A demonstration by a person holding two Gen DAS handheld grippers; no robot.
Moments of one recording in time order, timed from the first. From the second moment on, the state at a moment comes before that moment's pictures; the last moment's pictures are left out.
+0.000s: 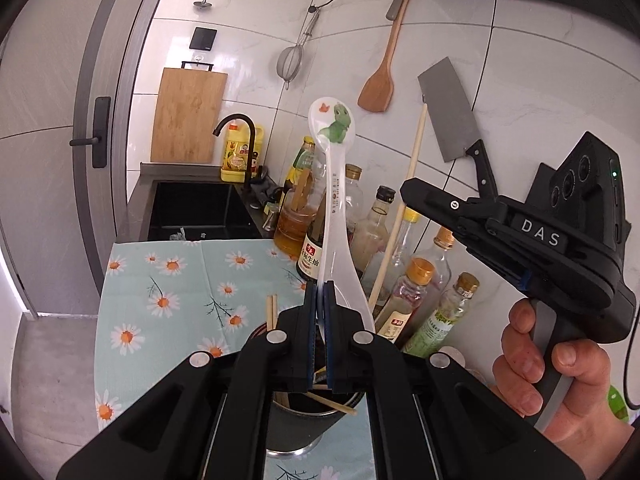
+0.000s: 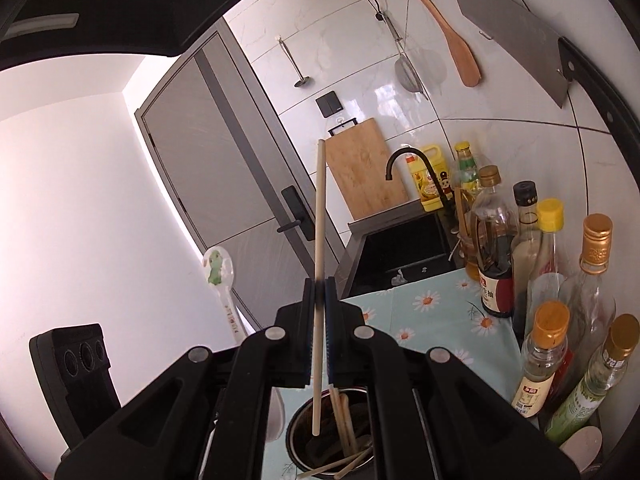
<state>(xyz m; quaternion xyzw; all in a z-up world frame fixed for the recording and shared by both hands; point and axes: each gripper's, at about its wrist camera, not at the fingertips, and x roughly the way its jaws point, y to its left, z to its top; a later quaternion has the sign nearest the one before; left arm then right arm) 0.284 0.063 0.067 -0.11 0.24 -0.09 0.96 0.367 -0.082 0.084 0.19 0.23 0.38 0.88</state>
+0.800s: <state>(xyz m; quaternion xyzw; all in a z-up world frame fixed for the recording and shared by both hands) 0.305 0.056 0.003 -0.07 0.33 -0.06 0.94 0.371 -0.054 0.028 0.16 0.29 0.36 0.87</state>
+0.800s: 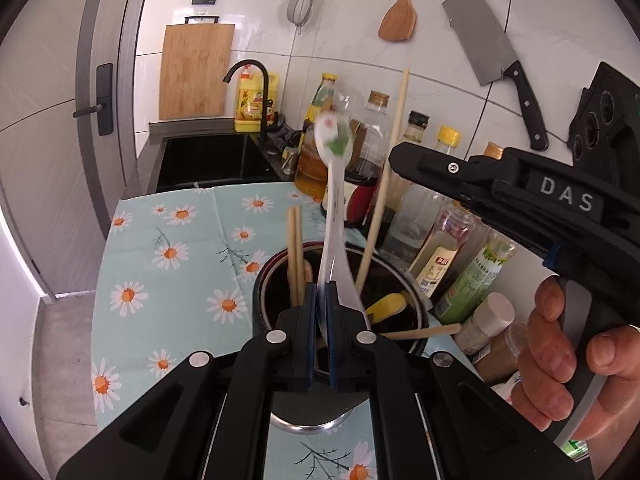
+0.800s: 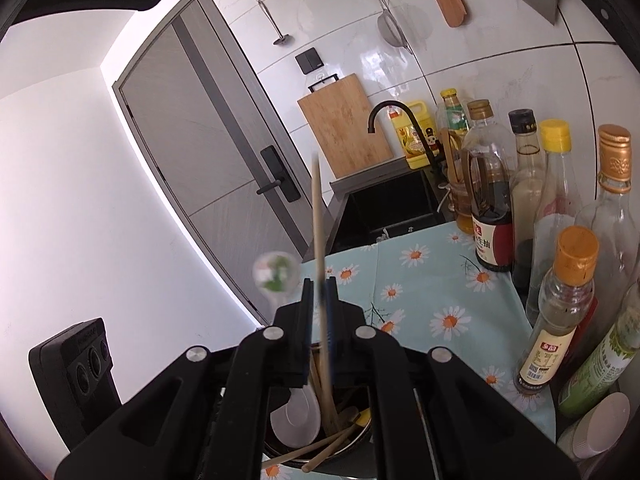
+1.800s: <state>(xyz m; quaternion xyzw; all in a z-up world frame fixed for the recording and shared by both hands) 0.240 0.071 0.071 -0.13 0.27 -0.10 0.95 0.313 -0.097 0.072 0.18 0.30 0.38 0.86</state>
